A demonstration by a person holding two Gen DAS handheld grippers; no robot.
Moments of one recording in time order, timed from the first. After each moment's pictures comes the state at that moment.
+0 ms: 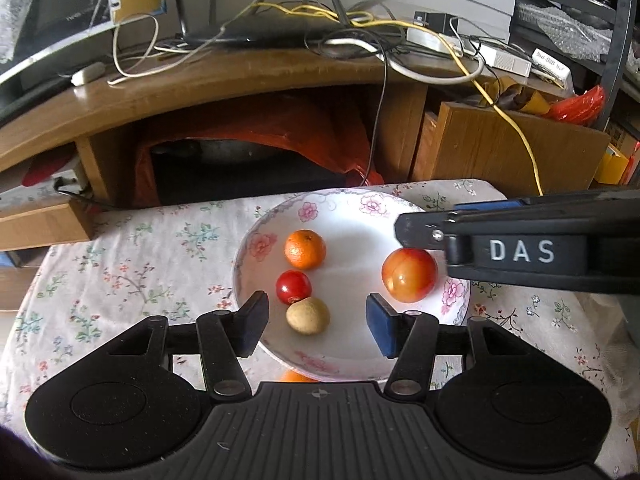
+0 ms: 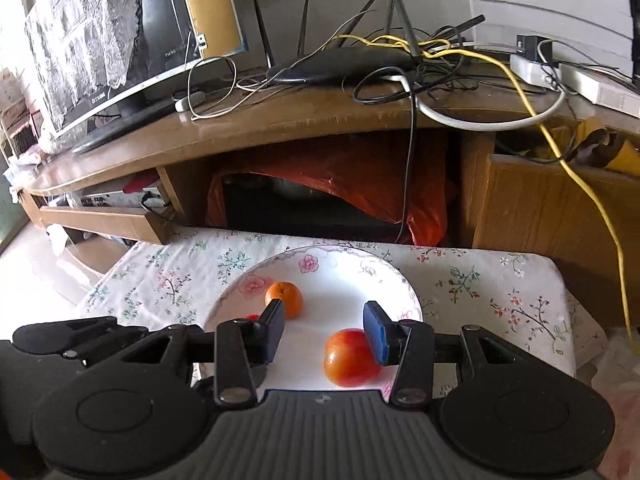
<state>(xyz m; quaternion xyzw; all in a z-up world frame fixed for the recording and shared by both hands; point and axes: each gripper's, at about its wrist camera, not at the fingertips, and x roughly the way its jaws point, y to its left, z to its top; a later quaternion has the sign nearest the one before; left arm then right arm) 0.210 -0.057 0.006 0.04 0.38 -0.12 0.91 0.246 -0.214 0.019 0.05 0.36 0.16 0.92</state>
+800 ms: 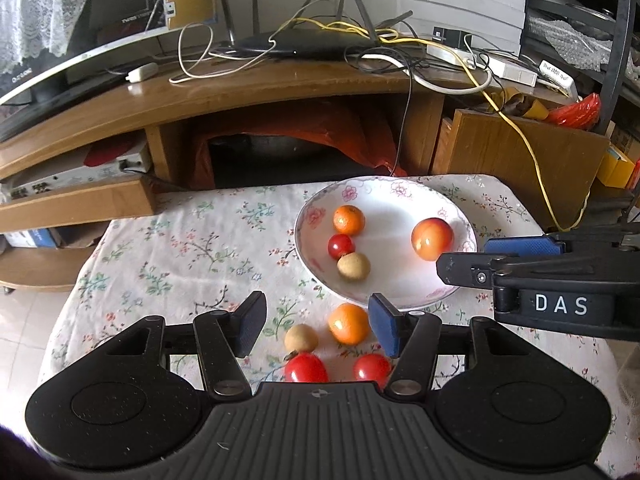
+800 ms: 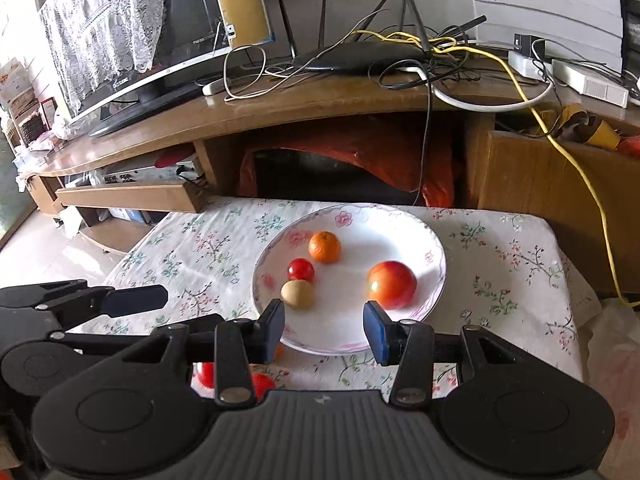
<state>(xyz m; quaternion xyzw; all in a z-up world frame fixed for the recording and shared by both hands) 0.152 -0.018 0.027 0.04 0.38 -0.09 0.92 0.177 -0.194 0.028 0.05 0.37 0.16 0.91</state>
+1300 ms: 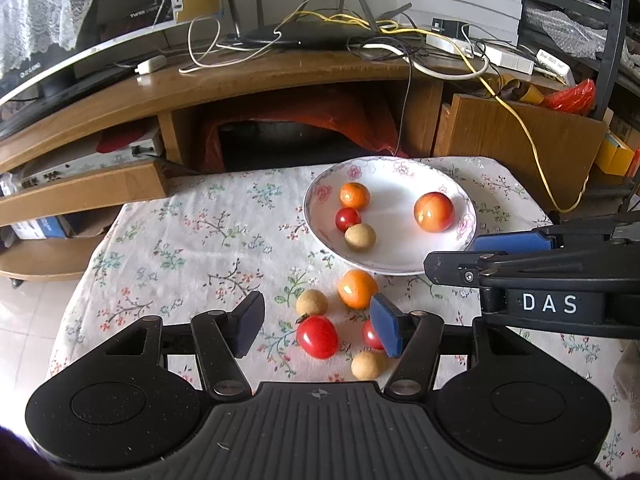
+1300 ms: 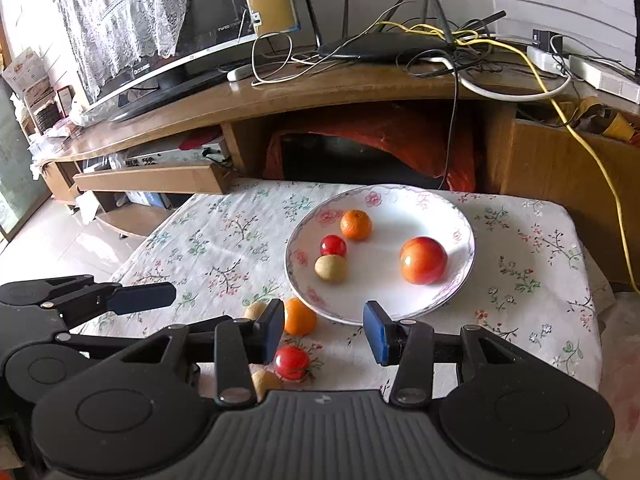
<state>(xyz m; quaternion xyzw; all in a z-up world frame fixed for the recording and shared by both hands) 0.130 -0.009 0.023 0.05 0.38 -0.09 0.92 0.158 -0.178 0.025 0.04 0.38 0.18 0.91</state>
